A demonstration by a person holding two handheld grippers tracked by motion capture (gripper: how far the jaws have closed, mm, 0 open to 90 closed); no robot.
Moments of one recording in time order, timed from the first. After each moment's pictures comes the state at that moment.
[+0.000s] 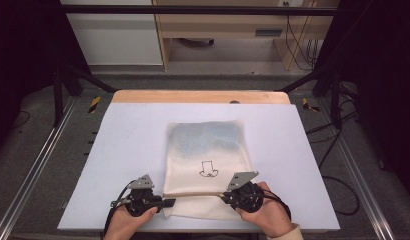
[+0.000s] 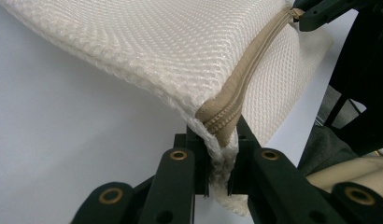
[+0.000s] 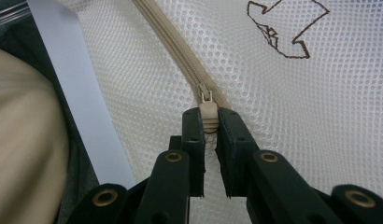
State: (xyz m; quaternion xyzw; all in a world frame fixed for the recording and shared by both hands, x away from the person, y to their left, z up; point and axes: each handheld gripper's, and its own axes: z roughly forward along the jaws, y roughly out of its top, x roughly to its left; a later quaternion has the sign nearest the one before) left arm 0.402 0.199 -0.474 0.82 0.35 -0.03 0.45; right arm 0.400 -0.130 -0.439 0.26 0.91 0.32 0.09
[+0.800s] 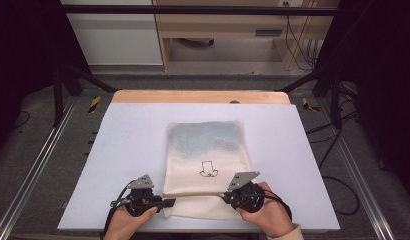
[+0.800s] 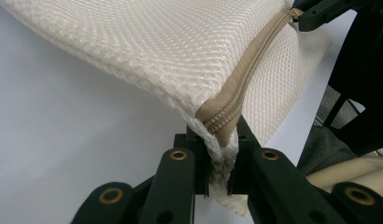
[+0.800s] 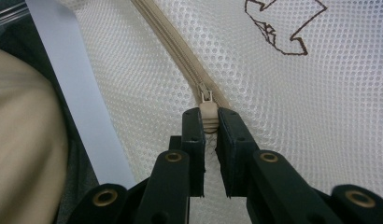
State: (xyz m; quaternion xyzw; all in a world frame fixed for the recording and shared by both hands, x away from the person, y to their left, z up) left arm 0.402 0.199 -0.474 0.82 0.35 -0.03 0.45; right arm 0.401 -0.132 -0.439 0.26 0.91 0.32 0.09
